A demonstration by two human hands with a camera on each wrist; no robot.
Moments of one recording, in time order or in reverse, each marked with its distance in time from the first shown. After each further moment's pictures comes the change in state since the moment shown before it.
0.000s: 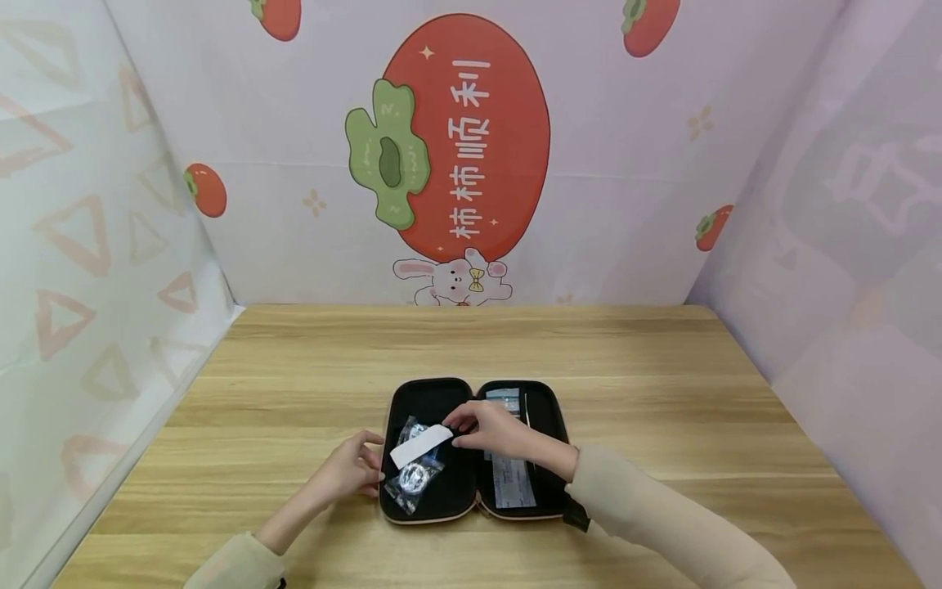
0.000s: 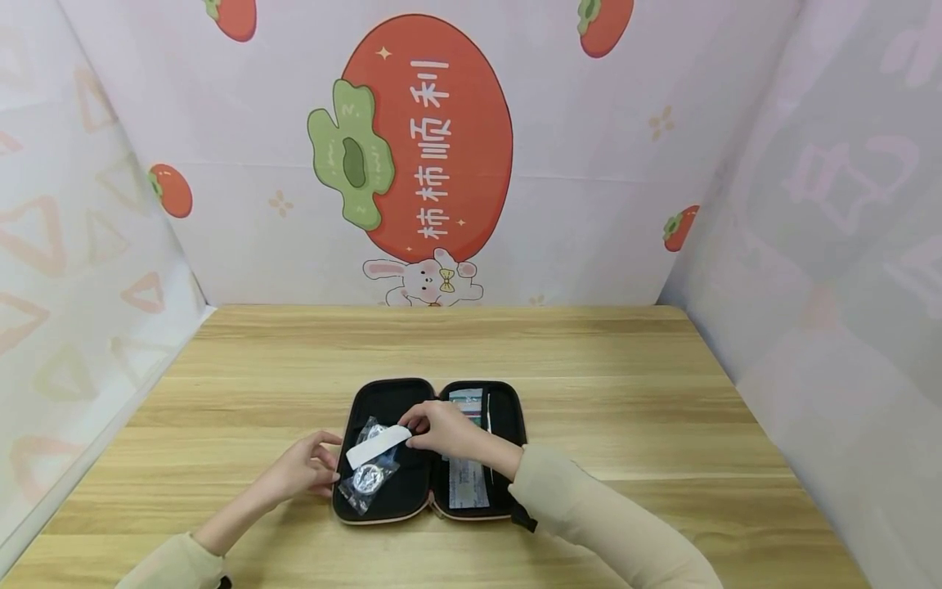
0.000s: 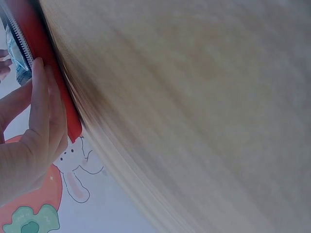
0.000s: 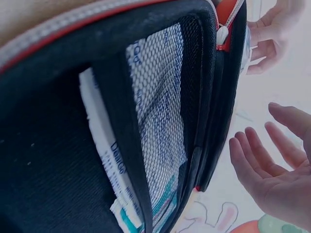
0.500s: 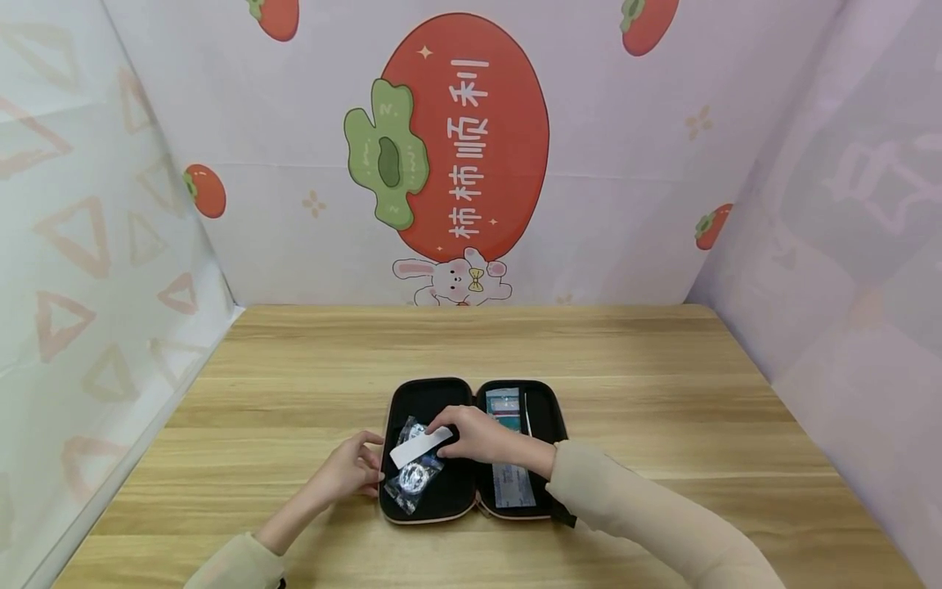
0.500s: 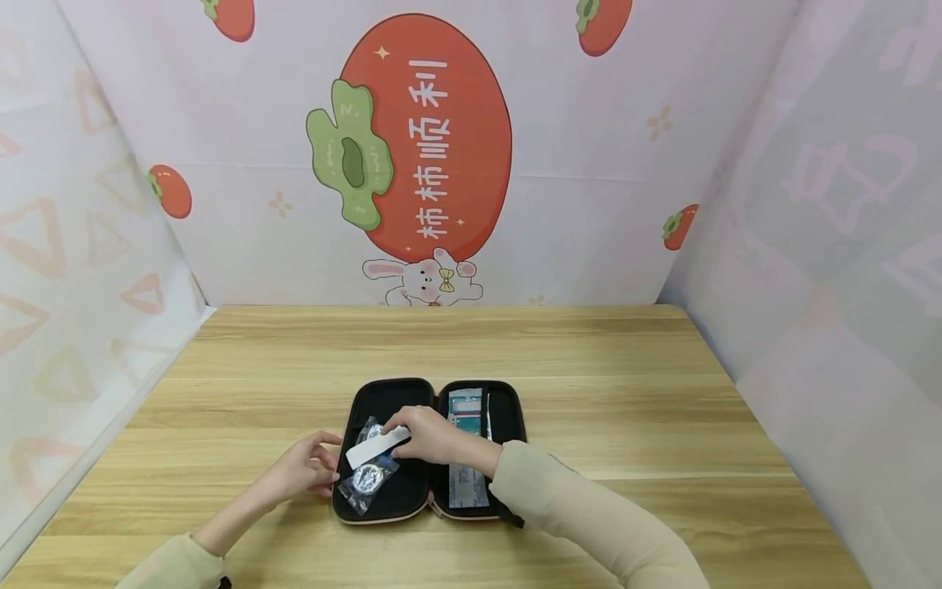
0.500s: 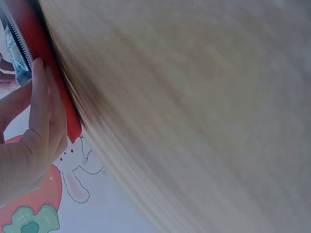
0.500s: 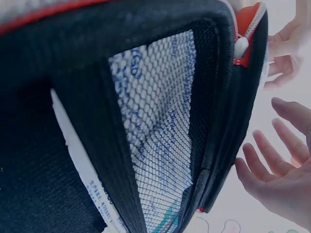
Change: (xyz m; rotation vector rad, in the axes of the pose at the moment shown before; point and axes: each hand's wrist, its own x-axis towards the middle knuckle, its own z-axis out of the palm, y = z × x) left_hand 0.000 -0.001 0.000 -0.002 -0.013 -0.001; right_hand 0.014 -0.004 0.015 -0.112 -0.077 -0.074
